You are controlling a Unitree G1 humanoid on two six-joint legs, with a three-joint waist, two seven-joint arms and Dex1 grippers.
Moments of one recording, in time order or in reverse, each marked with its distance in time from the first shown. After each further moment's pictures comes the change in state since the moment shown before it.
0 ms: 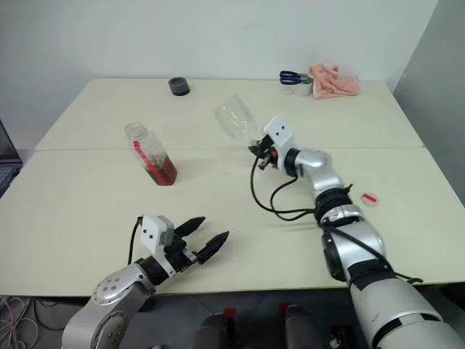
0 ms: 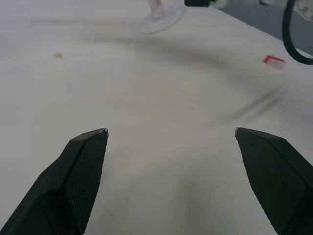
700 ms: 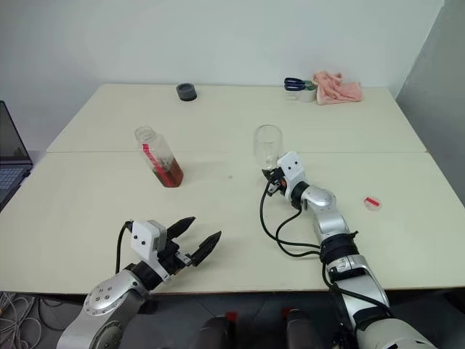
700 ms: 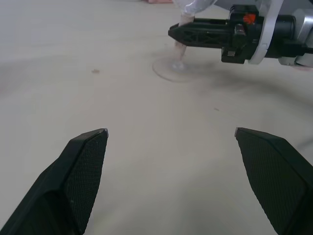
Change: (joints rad) left arm 0.031 0.000 0.013 -0.037 0.020 -0.032 0.014; right arm 0.363 -0.047 0.039 -0.475 0.018 0.151 -0.124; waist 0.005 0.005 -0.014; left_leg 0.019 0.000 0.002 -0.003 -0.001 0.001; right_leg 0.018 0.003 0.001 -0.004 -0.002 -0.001
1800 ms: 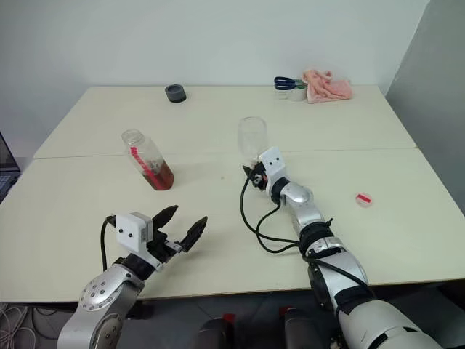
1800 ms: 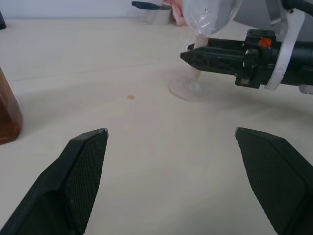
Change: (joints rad) left arm -0.024 -0.021 0.057 0.074 0.026 -0.093 0.058; right arm -0.187 0.110 -0.027 0.431 -0.020 -0.325 -0.084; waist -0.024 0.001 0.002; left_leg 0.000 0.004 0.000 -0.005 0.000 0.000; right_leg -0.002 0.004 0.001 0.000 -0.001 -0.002
